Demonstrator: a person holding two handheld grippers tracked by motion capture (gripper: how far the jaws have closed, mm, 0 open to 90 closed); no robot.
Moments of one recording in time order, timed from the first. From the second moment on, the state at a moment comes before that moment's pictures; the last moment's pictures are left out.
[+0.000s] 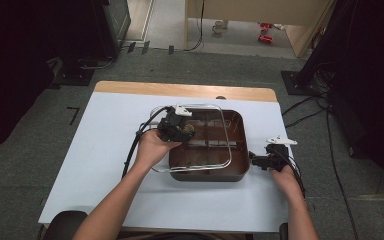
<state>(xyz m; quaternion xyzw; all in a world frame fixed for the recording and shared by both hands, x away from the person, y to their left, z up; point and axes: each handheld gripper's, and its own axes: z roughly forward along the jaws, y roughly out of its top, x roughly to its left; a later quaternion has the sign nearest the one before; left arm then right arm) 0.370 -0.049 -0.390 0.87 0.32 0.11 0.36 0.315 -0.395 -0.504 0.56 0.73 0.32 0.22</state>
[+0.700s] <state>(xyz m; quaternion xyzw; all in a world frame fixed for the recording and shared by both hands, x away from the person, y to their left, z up) 0.370 -0.096 -0.408 0.89 0.28 0.11 0.35 0.316 -0.396 -0.504 0.56 0.73 0.32 0.22</state>
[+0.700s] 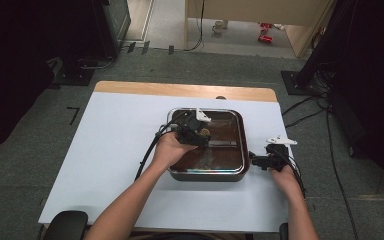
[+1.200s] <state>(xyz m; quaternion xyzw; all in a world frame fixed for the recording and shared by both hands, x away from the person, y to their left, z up) 0.373 -0.112 -0.418 0.89 0.27 0.12 0.35 0.316 -0.396 -0.504 0.56 0.73 0.32 0.22</state>
